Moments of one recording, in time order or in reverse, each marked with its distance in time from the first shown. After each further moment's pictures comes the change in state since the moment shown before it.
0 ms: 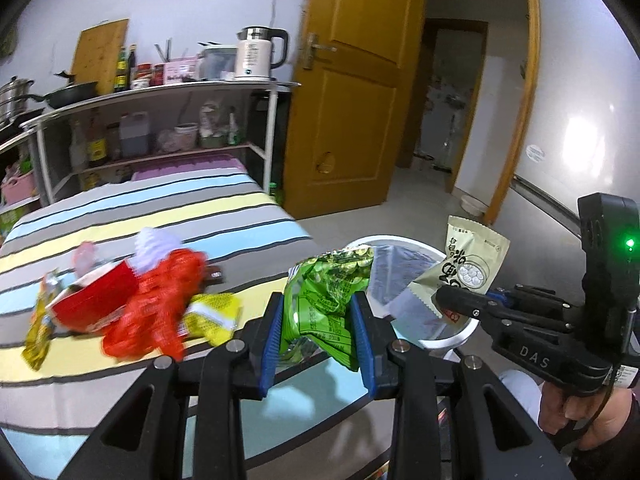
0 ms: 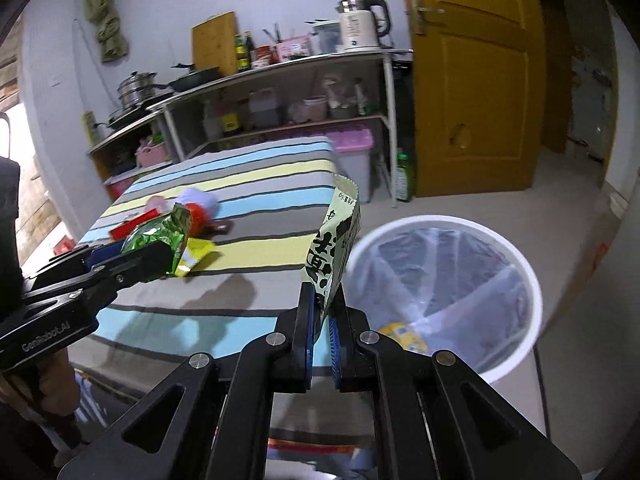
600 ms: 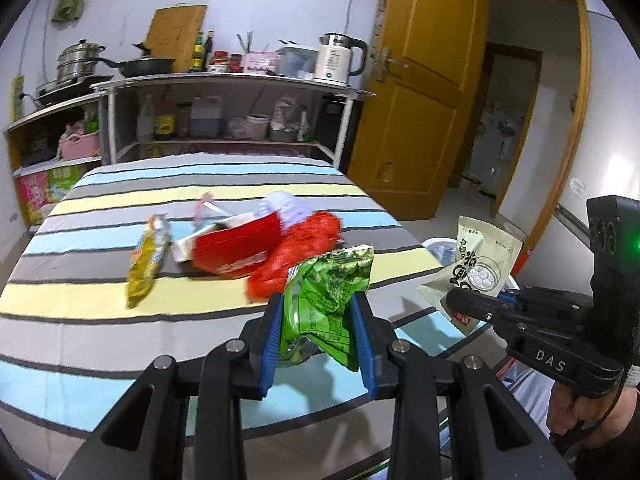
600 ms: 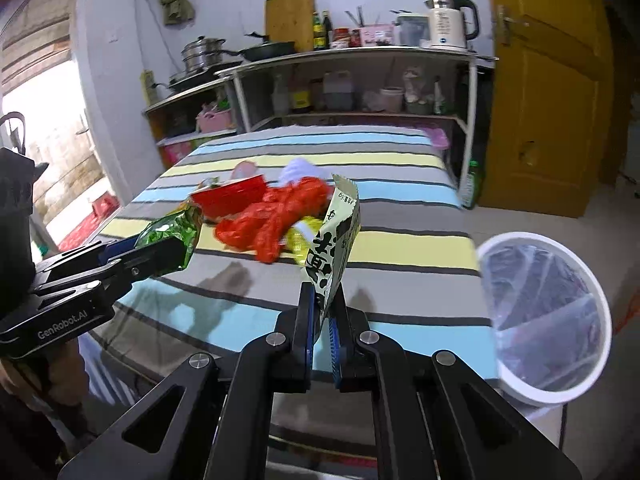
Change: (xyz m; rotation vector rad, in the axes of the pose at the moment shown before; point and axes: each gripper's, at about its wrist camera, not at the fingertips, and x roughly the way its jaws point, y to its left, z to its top) left arm -0.060 0.086 -0.044 -0.146 -0.029 0.149; right arm 0.022 0.103 -0.005 -0.158 0.043 0.161
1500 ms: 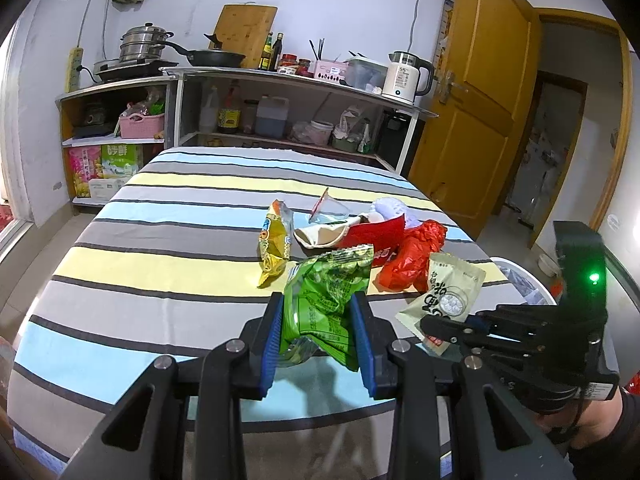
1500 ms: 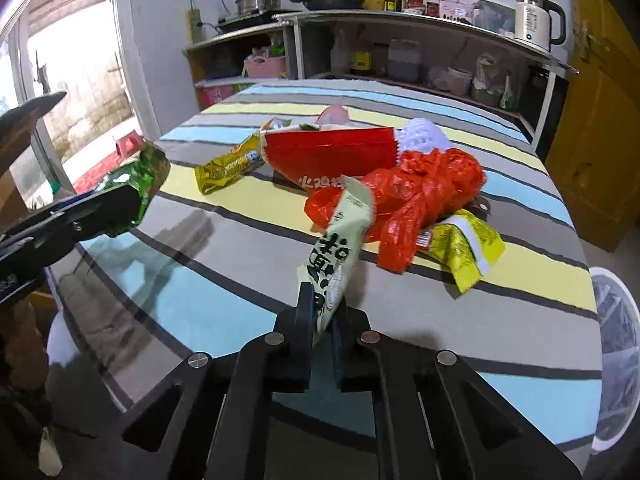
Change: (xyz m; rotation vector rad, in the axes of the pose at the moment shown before) left arm -0.038 0.093 -0.024 -0.125 -0.039 0.141; right arm 0.086 0.083 0.003 -0.173 0.140 0.097
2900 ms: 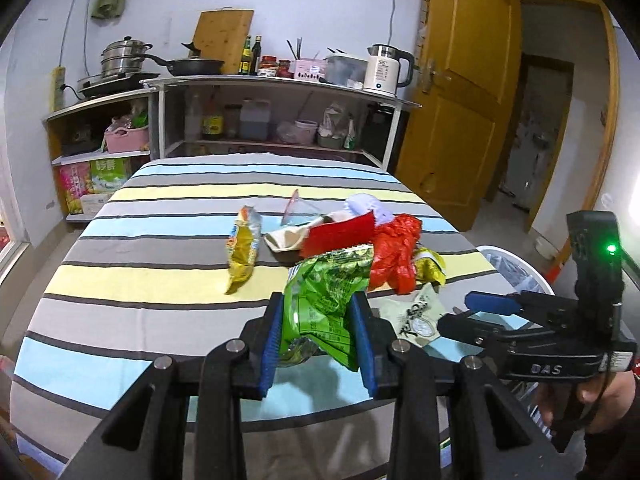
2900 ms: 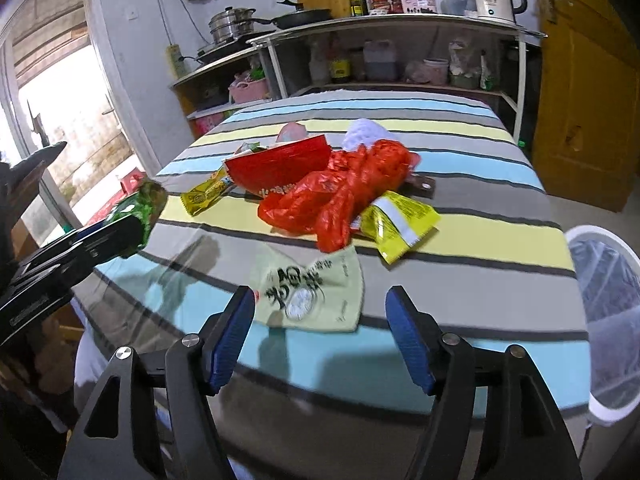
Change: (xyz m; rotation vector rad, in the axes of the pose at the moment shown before) left arm 0.001 -0.027 0.006 0.063 0.004 -0.008; right arm -0.021 -0.039 -0.009 0.134 -0.036 0.051
